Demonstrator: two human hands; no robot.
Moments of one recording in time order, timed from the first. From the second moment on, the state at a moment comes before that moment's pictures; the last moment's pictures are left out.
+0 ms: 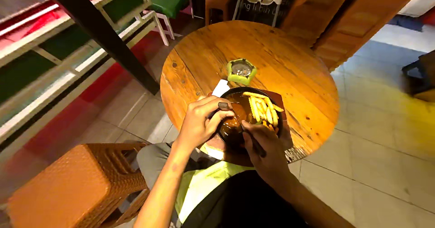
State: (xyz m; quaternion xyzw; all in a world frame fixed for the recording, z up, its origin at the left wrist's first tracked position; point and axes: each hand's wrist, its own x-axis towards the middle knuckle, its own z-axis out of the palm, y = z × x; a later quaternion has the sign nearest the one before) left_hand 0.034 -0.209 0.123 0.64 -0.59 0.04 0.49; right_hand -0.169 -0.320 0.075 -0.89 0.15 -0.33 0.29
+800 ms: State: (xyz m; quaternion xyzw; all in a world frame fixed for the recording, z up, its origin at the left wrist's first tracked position) left_hand 0.032 -0.203 0.120 0.64 -0.58 0.04 0.50; right_hand -0.167 -0.314 0.069 -0.89 0.17 -0.31 0.29
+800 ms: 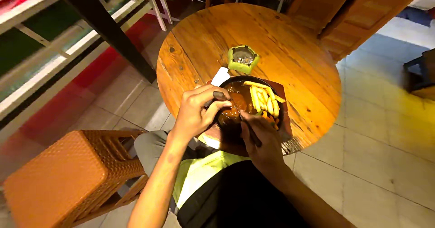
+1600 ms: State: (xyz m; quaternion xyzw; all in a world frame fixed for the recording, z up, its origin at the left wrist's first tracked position) left_hand 0.028 -0.207 0.123 0.66 -0.58 0.05 0.48; right_hand -0.190 -0.313 0.073 -0.89 0.16 -0.31 0.28
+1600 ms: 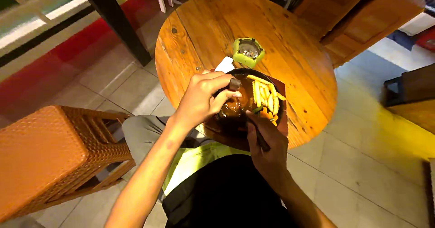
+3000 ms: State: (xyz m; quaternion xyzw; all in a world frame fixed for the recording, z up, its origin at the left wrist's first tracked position) left_hand 0.031 -0.217 0.127 0.66 -0.57 0.07 0.48; right_hand -0.220 -0.292 0.053 -0.88 0.15 -0.34 0.30
